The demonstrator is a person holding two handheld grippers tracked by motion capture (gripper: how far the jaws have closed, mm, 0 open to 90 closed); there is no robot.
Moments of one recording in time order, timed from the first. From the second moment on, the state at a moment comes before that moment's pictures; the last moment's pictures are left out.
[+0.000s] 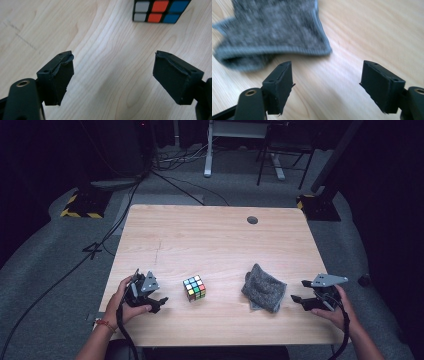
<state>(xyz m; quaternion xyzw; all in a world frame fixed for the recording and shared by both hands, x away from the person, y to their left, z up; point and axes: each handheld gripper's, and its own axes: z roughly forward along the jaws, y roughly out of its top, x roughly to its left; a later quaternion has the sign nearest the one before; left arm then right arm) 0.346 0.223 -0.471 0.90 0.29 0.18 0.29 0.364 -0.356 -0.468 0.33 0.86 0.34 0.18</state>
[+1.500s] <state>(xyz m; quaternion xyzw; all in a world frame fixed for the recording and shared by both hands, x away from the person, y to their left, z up) 0.335 0.262 -0.504 0.85 0.36 0.14 0.34 0.355 -0.412 -0.503 0.41 0.81 0.36 0.19</state>
